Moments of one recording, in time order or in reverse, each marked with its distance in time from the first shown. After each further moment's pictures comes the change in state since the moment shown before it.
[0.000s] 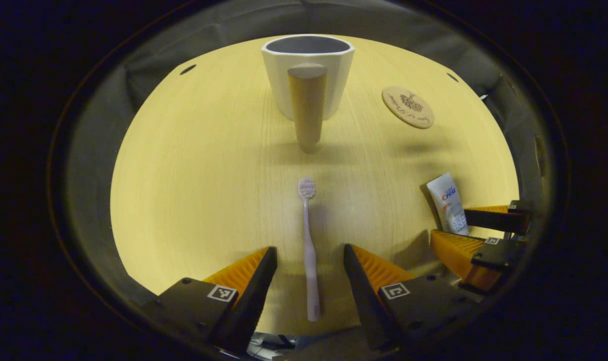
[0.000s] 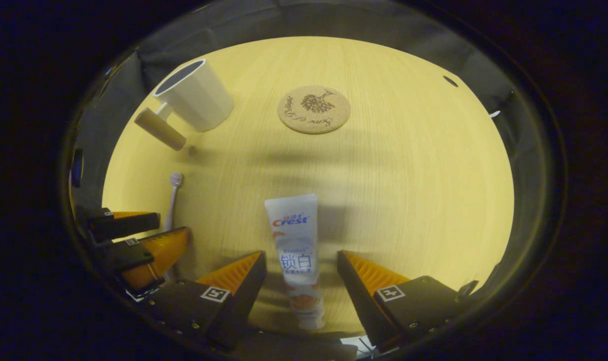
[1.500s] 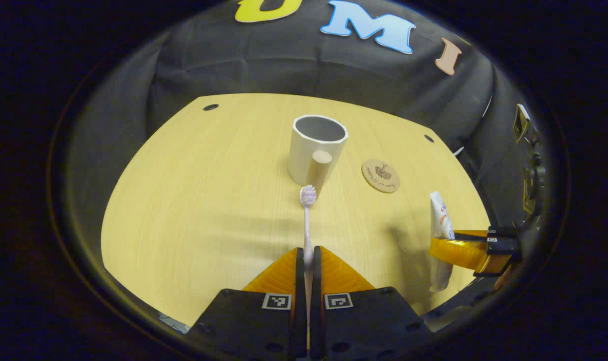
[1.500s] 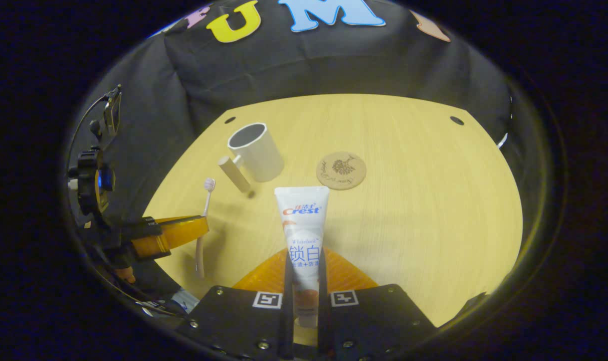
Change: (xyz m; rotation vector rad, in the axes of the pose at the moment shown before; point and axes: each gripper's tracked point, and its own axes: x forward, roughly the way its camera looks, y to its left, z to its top) left arm -0.081 0.010 0.040 -0.113 -0.480 -0.133; right arm -0.074 0.024 0.032 -0.057 -0.419 0.218
